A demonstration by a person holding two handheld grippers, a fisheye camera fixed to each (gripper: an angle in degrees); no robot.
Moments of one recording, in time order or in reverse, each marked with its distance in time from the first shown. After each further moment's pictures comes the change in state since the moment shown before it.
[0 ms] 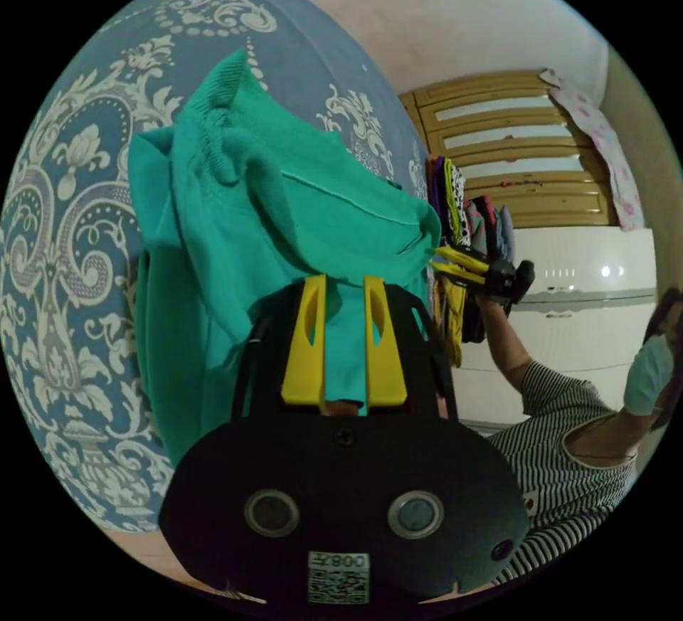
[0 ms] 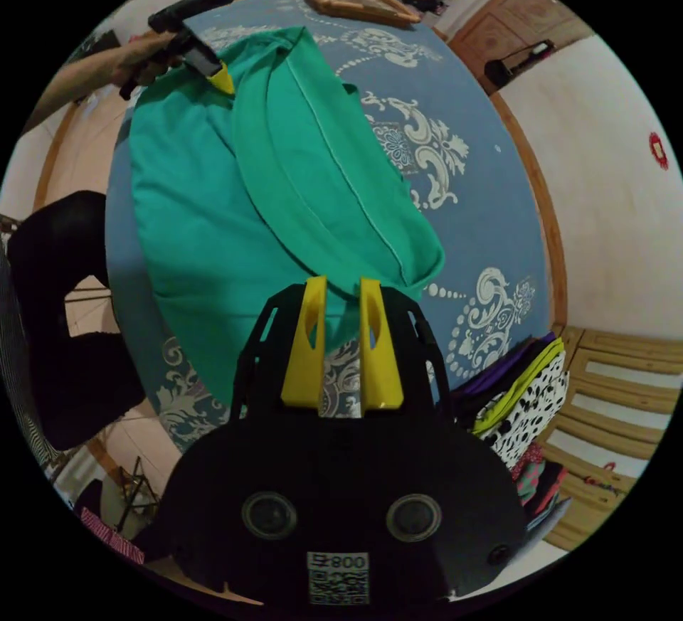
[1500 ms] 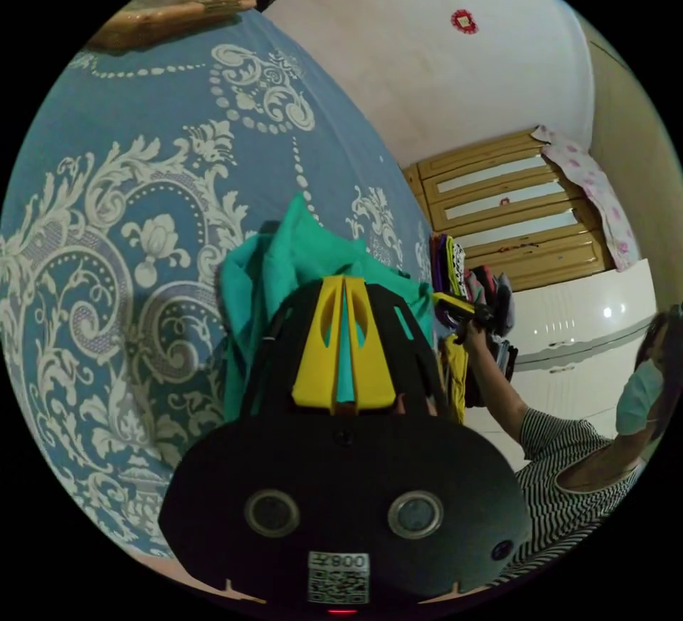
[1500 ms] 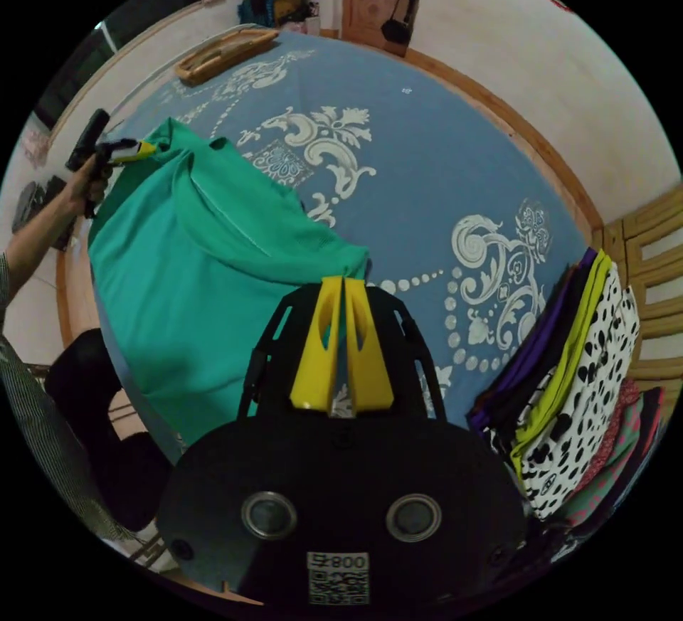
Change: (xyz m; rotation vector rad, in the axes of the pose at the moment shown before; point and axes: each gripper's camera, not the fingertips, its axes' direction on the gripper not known) left arm -0.033 -0.073 -0.093 0.295 -0.033 -0.048; right arm 0.226 0.052 0.041 0.113 -0.210 0.456
